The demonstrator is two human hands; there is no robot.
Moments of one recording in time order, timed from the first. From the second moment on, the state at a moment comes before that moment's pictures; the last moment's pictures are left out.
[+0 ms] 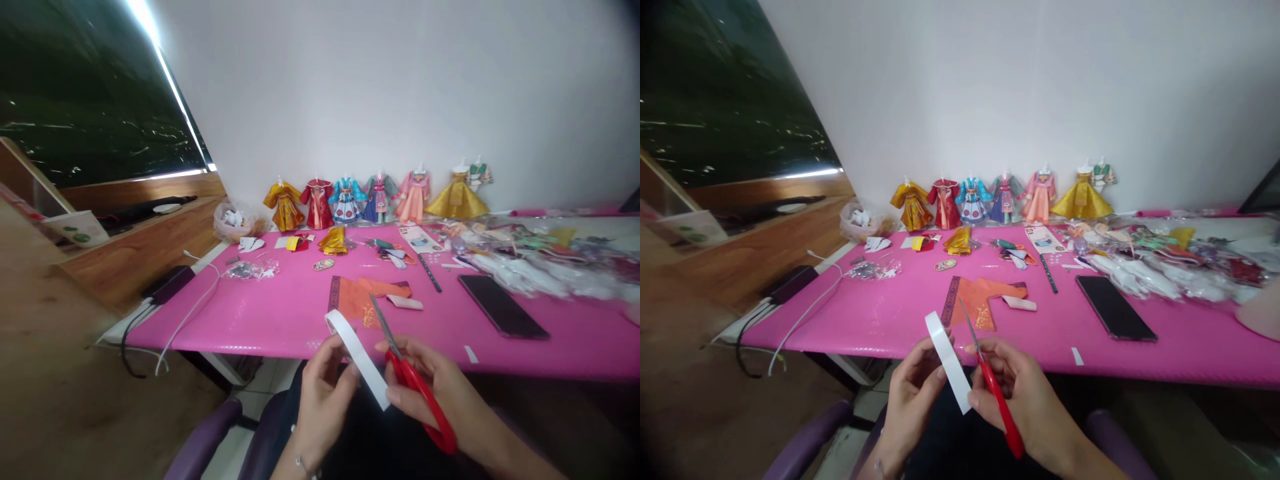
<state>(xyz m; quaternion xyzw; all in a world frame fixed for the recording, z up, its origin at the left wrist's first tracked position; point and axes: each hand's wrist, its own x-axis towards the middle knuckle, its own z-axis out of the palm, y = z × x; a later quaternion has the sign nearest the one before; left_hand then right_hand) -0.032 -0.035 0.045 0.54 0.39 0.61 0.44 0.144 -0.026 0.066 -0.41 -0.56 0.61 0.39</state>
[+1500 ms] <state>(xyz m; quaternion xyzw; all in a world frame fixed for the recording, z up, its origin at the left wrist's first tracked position) -0.052 -0.034 0.041 0.55 0.46 0.62 0.31 0.144 -0.007 0.057 -0.38 -0.57 0.64 0.36</state>
